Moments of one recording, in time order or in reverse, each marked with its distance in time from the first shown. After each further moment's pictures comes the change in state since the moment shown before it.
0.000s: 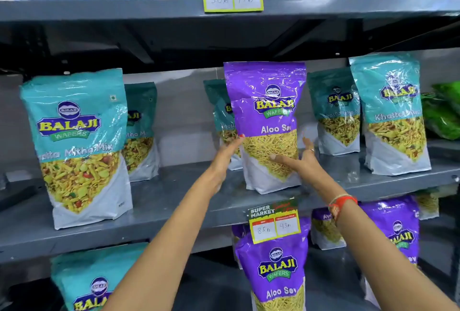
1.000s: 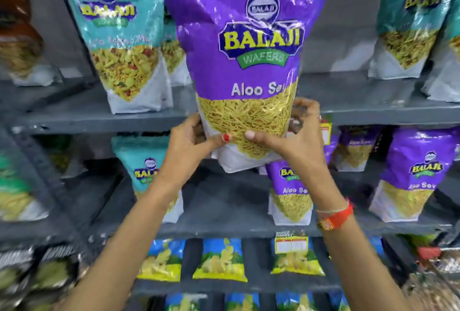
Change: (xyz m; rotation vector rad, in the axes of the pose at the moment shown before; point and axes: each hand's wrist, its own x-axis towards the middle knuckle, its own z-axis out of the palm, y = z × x) left_hand -0.198 -0.042 -0.080 0.058 0.171 0.189; right_hand -0.159 -0.027 0.089 0.038 -0.001 -0.017
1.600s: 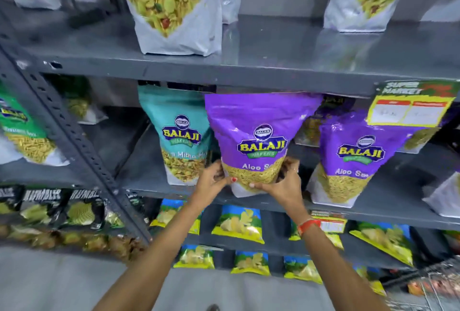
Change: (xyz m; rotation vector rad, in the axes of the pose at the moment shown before) left_hand -0.072 -0.244 -0.075 0.086 0.007 -0.426; right_hand -0.062 0.233 0.115 -0.114 -0.206 0.383
